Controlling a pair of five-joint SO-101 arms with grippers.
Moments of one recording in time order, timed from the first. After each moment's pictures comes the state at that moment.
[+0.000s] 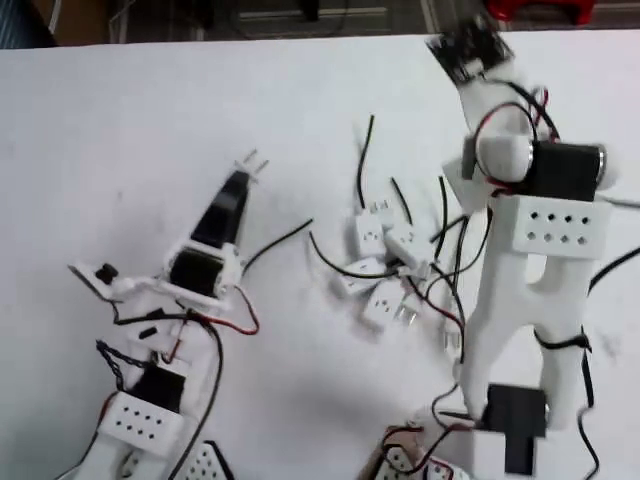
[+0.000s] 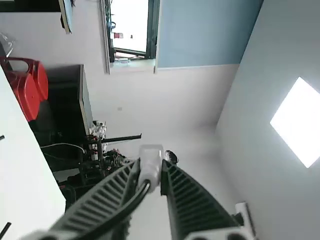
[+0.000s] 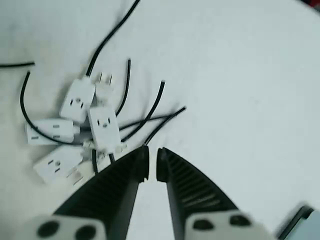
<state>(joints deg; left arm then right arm) 13.9 -79.7 97.7 -24.8 87.5 3.3 -11.6 -18.1 98.1 34.7</state>
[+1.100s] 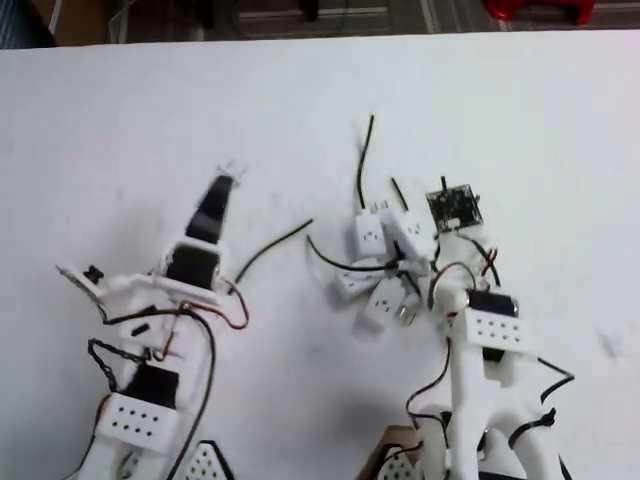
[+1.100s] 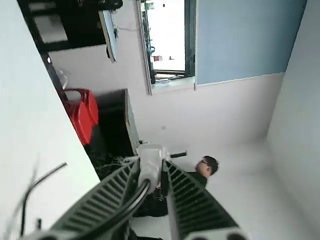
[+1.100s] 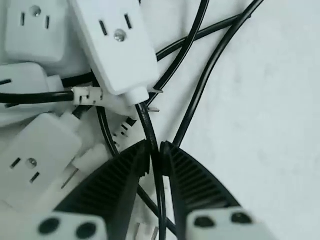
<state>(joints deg) 8.7 -79.7 97.7 -16.2 76.1 6.3 -36.4 68.4 36.9 23.3</state>
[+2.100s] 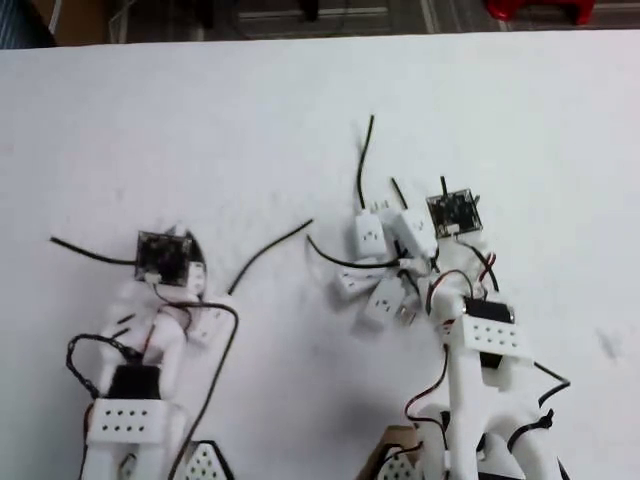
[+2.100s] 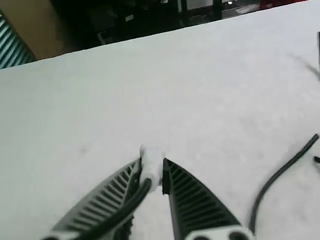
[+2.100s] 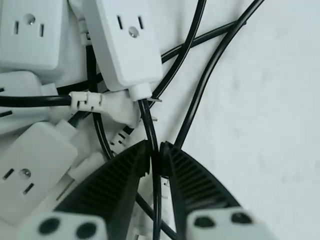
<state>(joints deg) -6.3 -79.6 97.7 16.8 -11.7 6.3 -36.7 71.2 31.8 23.0</state>
